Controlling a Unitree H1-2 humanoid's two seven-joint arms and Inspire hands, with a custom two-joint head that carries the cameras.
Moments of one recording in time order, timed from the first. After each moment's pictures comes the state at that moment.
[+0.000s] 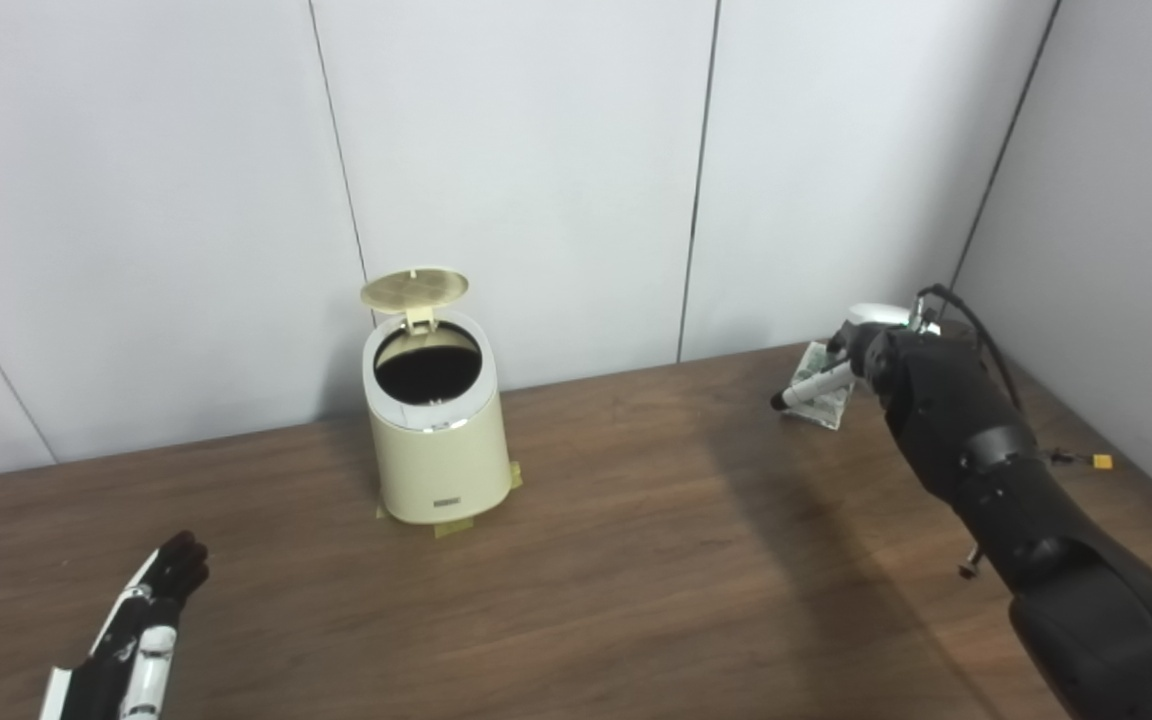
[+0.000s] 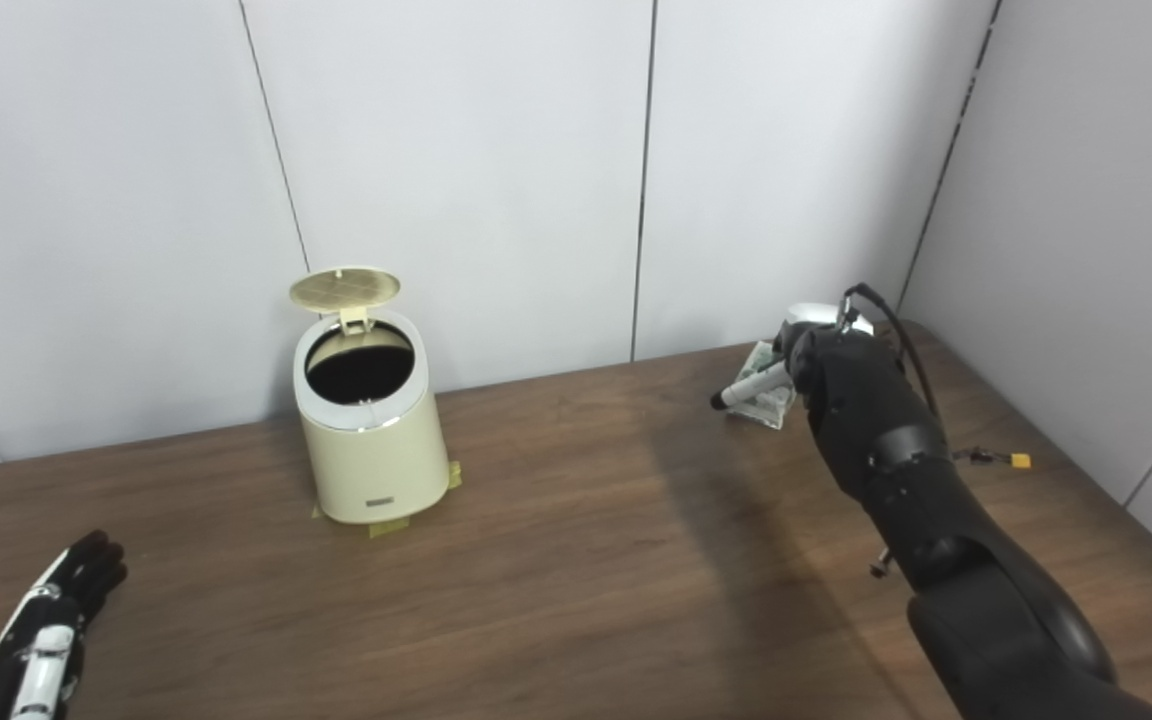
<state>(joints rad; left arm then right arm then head) 0.09 0.14 0.08 -0.27 -0.07 -0.02 -0.08 -0.78 -0.56 0.19 0.62 -1.07 0.44 0.51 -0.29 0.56</state>
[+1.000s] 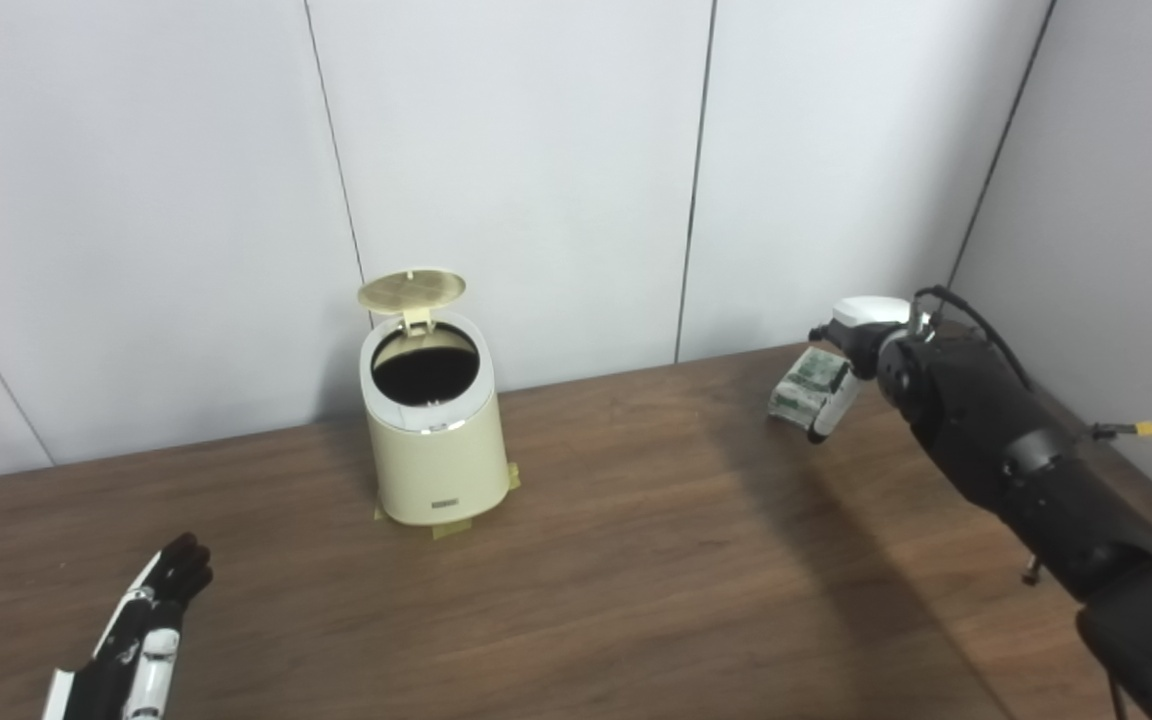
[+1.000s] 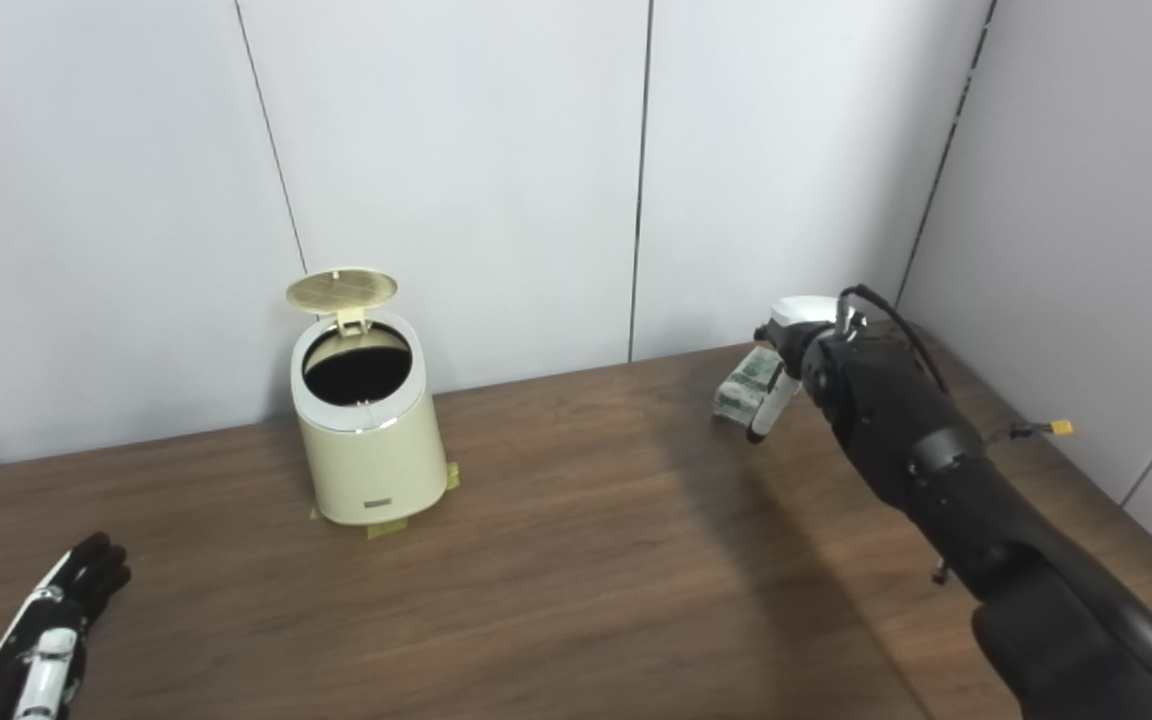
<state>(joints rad) 0.09 0.14 0.08 -0.27 -0.07 -0.02 -0.08 -0.77 -0.69 0.40 0.53 -0.93 0.34 0.51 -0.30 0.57</state>
